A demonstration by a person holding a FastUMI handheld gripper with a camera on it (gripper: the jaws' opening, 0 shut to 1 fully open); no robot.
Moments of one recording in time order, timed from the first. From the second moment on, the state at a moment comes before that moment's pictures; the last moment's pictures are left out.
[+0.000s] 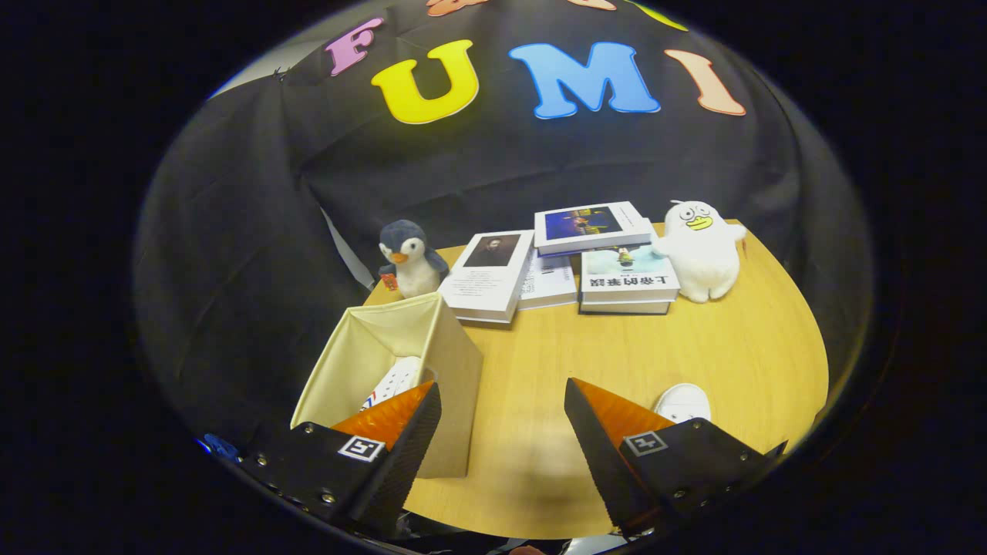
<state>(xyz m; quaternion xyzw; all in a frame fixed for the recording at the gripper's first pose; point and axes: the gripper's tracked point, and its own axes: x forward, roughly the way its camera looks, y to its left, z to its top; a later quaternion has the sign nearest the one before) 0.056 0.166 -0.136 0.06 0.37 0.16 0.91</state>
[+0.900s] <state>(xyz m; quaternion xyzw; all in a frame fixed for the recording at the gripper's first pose) 0.034 -0.015 -0.238 0.05 0.45 0.03 0.89</state>
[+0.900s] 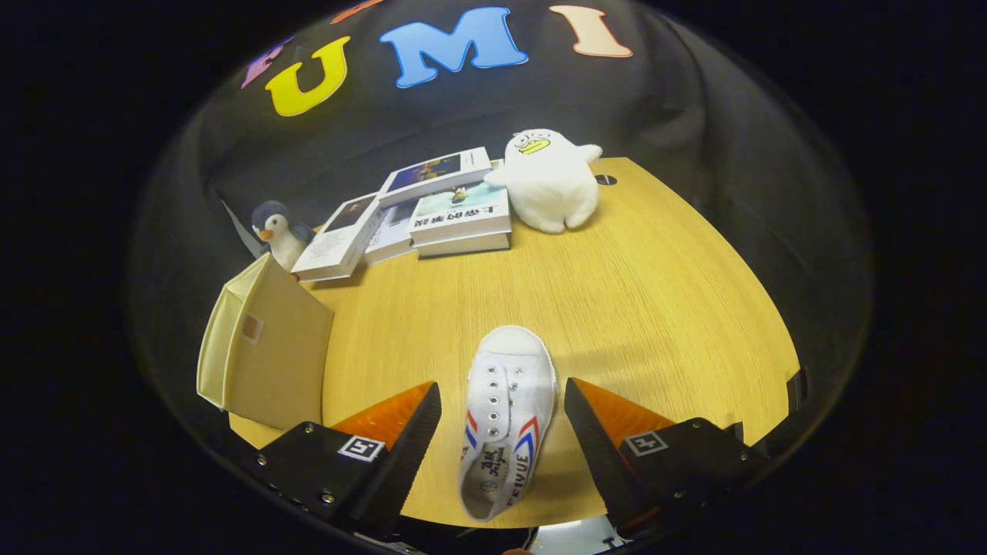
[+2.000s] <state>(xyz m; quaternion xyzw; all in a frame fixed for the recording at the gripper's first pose) 0.004 -0.018 -0.314 0.09 0.56 0.02 0.83</state>
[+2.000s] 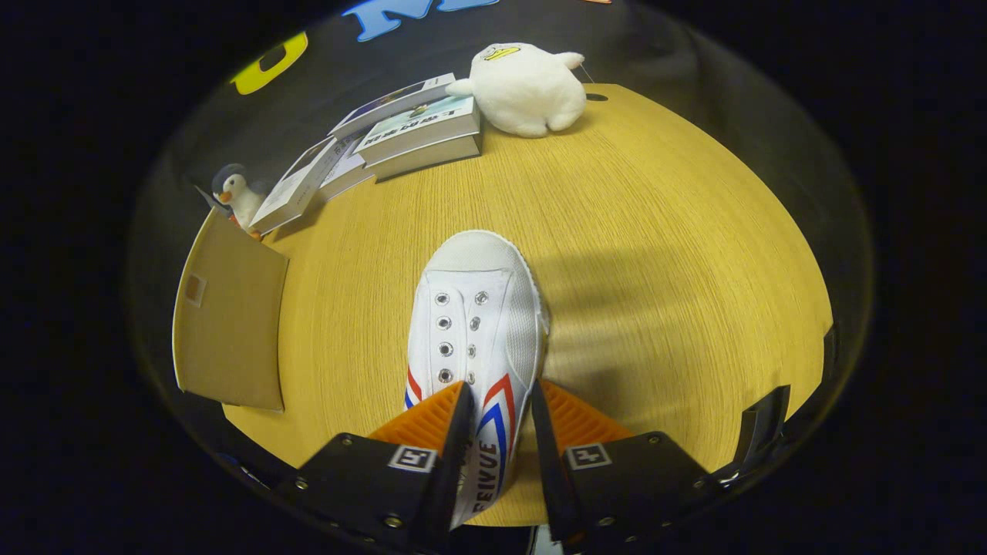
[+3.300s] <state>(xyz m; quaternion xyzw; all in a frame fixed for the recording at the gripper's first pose) 0.035 0.073 -0.204 0.19 0.52 0.06 0.83</state>
